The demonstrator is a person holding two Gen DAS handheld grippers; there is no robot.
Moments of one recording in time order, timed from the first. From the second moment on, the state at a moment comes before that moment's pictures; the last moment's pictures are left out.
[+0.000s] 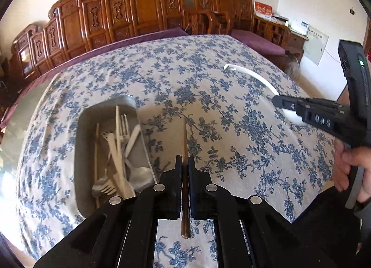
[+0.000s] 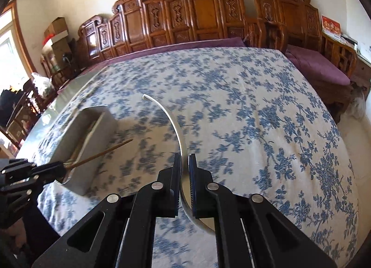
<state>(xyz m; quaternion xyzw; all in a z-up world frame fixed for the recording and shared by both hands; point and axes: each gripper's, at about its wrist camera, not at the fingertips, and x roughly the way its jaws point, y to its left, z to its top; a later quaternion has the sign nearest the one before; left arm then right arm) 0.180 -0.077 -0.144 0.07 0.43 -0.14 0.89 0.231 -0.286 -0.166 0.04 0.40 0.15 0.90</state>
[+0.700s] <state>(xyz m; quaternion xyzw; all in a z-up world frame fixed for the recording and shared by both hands) 0.187 0.027 -0.117 0.01 0.39 -0.06 0.92 0.209 -0.187 -0.144 0.04 0.40 0.23 0.89</state>
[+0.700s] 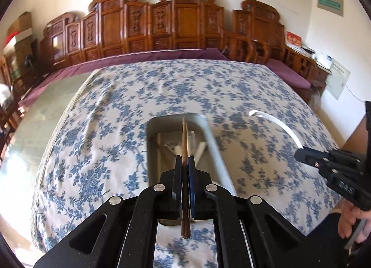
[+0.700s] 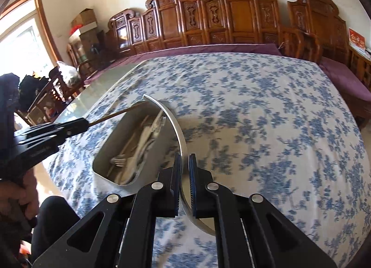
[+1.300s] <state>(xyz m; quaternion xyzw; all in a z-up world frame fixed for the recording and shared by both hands) 0.231 0.044 -0.181 -0.02 0.45 -0.05 0.89 0.236 -0.134 -0.148 0.06 0.41 0.26 0.87</state>
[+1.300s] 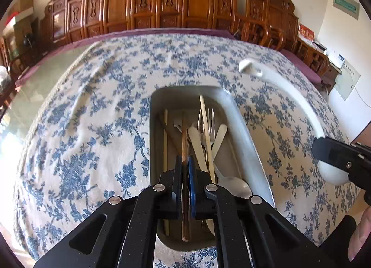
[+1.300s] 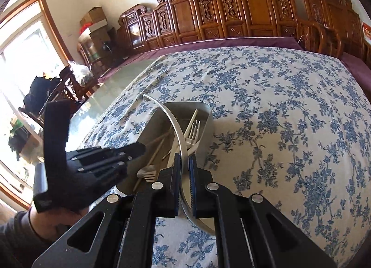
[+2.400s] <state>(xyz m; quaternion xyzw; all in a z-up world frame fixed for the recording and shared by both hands) 0.188 0.121 -0.127 -0.01 0.40 -0.03 0.91 0.274 -0.068 -0.198 0.15 0.48 0.26 0.82</state>
